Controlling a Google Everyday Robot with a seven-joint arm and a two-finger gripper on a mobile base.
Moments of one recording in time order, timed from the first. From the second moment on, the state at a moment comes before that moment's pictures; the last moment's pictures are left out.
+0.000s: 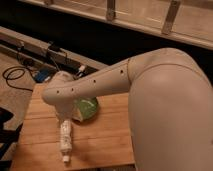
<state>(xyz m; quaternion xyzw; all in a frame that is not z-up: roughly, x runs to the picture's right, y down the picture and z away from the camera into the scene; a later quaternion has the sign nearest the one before) -0.173 0.172 0.696 -0.28 0.18 0.55 0.76</state>
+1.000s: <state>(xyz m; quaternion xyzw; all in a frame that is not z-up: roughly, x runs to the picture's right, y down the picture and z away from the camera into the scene) -0.183 0.207 0.725 -0.31 0.19 0.55 0.75</state>
